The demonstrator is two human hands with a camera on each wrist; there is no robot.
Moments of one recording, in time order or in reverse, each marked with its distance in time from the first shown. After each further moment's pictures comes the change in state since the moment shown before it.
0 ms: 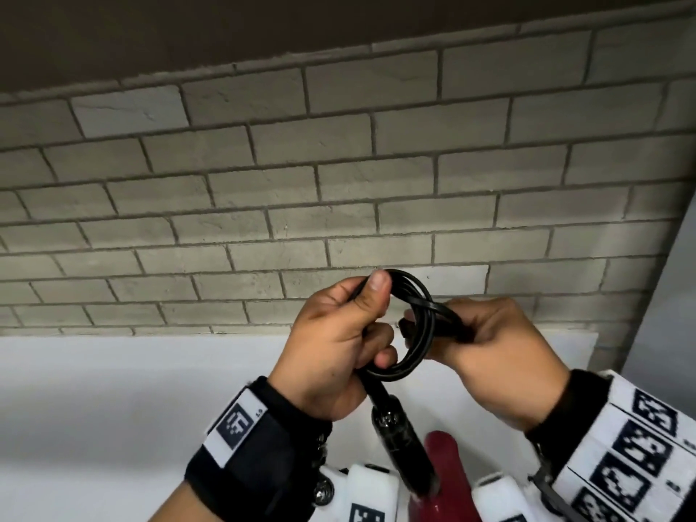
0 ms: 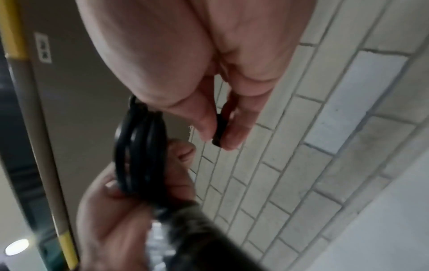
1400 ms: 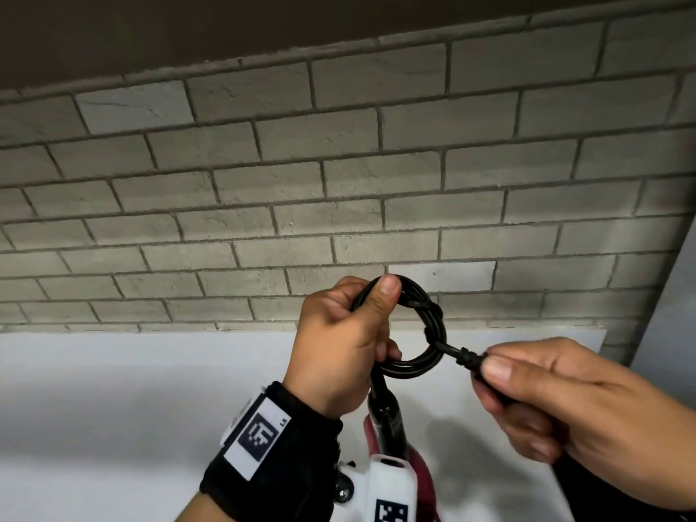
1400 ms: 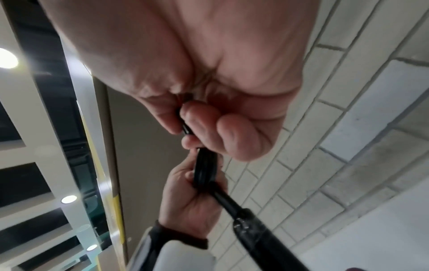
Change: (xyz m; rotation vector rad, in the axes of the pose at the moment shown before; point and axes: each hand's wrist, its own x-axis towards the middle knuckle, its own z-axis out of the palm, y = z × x) left_hand 0.005 -0.014 -0.013 0.243 0.161 0.201; right_hand -0.045 -0.029 -0.036 0.118 -0.422 0.217
